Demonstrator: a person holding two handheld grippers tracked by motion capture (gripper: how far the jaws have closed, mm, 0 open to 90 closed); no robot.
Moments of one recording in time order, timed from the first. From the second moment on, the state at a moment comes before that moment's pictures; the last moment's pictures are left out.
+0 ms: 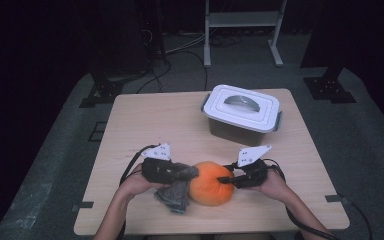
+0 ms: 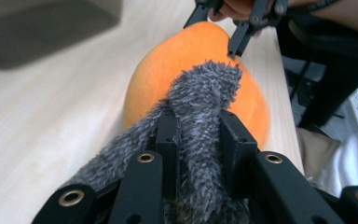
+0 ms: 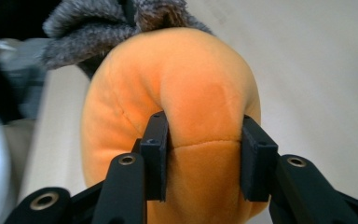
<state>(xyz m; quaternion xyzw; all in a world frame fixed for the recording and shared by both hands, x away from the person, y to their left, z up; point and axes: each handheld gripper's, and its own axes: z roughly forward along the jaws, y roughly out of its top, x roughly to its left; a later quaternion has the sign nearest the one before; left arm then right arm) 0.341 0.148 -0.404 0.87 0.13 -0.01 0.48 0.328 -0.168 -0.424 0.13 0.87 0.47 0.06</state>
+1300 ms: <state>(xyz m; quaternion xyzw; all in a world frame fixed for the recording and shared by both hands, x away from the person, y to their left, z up) 0.341 0.144 -0.402 0.86 0.14 -0.01 0.50 0.308 -0.162 -0.422 0.07 0.87 0.48 0.09</state>
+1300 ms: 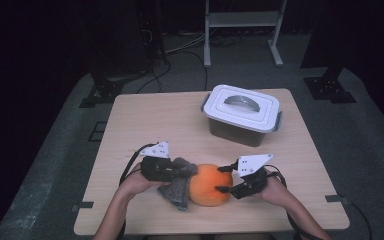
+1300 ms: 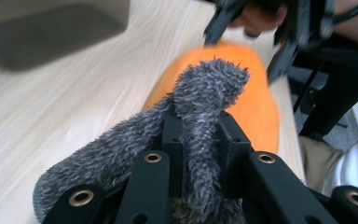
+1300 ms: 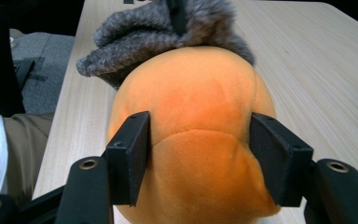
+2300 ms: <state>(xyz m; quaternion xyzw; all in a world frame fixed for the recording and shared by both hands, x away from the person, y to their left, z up) 0.334 0.124 -0.387 0.86 0.09 -0.01 0.51 0.315 -0.154 -0.418 0.07 0.87 0.48 0.09</state>
